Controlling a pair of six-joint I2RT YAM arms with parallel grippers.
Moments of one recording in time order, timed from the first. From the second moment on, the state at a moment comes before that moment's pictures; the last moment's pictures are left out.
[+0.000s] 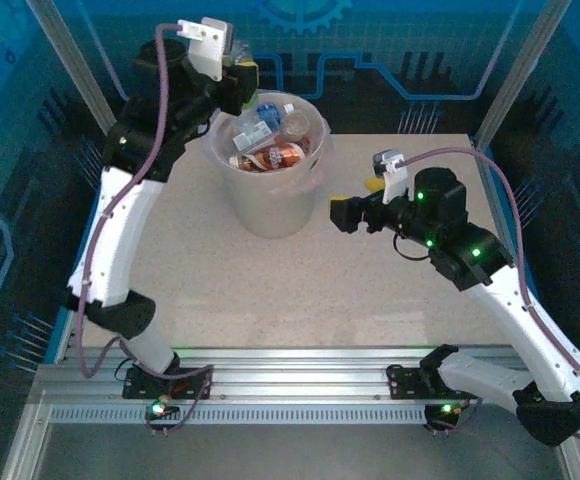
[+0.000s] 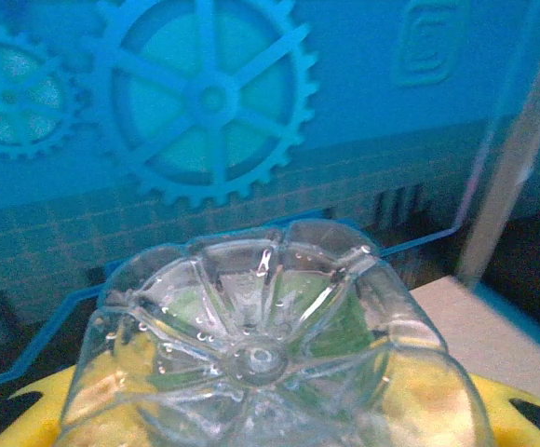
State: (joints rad) left arm -0.37 1.72 2.35 -0.76 -0.03 -0.01; right arm 0.55 1.03 1.26 -0.55 -0.16 0.23
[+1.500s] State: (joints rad) left arm -0.38 2.12 2.53 -0.94 -0.38 0.23; right arm 0.55 1.04 1.21 -0.60 -0.08 0.26
